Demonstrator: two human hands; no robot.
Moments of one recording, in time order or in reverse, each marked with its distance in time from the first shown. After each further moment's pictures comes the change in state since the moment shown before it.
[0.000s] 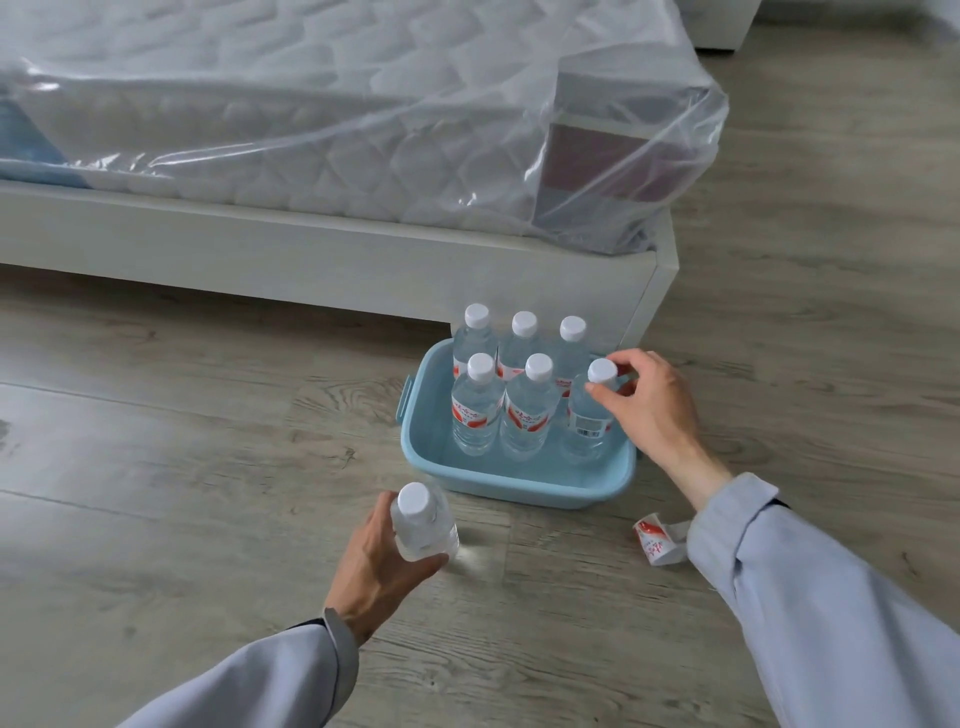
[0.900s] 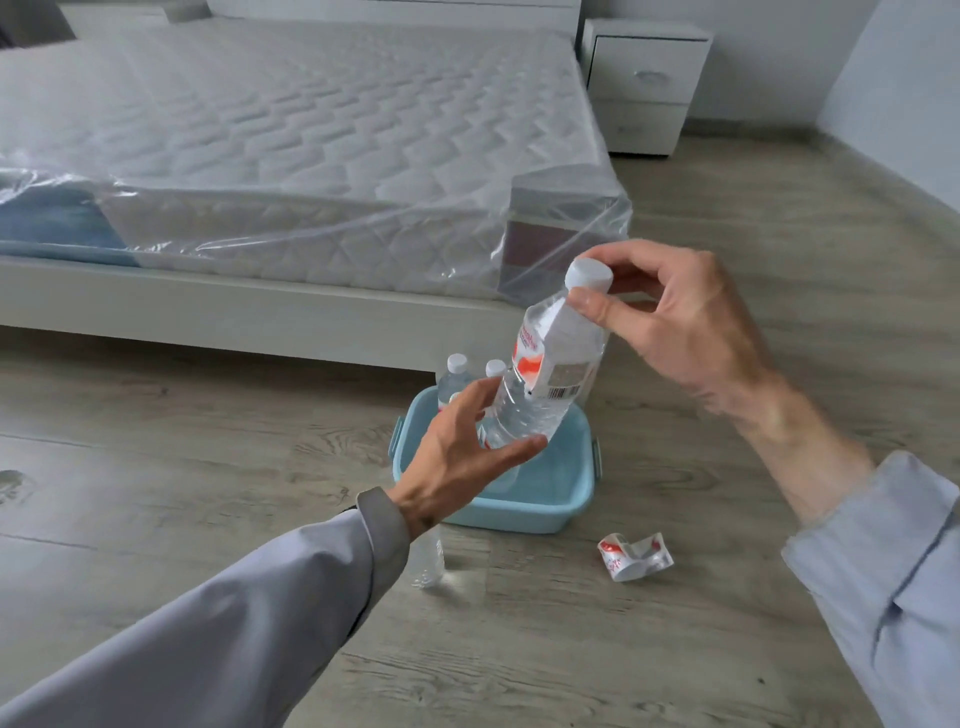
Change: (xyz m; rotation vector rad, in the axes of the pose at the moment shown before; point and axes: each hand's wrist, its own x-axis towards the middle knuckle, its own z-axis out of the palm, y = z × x) left_hand 0.000 0.217 -0.036 -0.107 -0.090 0.446; right_hand -0.055 -0.161 -0.172 0.329 -0.011 -0.458
